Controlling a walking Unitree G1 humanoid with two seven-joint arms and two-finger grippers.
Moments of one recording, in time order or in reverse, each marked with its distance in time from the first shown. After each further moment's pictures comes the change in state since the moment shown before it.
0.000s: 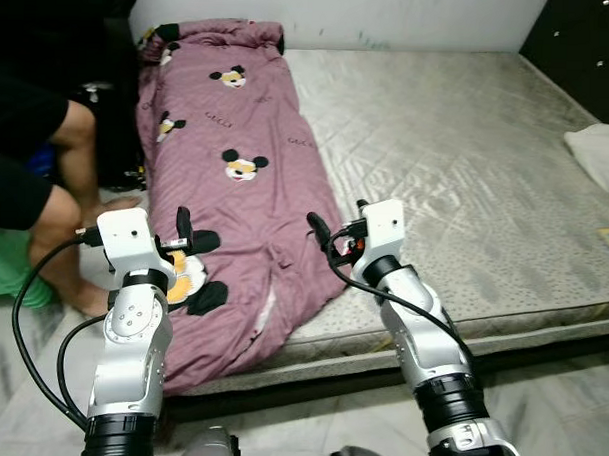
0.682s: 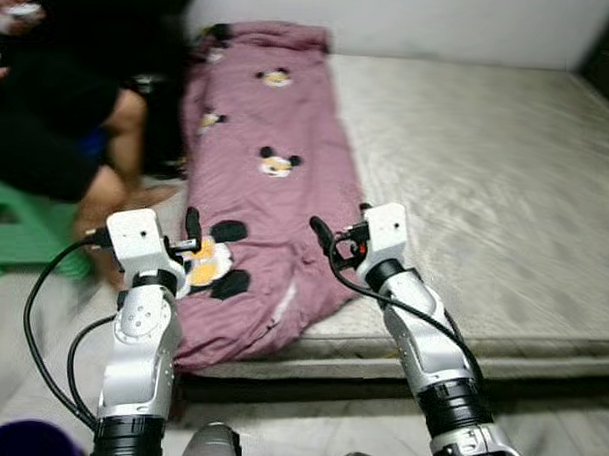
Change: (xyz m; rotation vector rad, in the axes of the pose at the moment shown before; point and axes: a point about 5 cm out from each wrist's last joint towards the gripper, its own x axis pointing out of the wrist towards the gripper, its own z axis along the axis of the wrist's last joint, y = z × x) left arm -0.001 -0.006 0.000 -0.006 0.010 -0.014; right arm -0.001 0.005 -0.003 -0.003 0.016 0.005
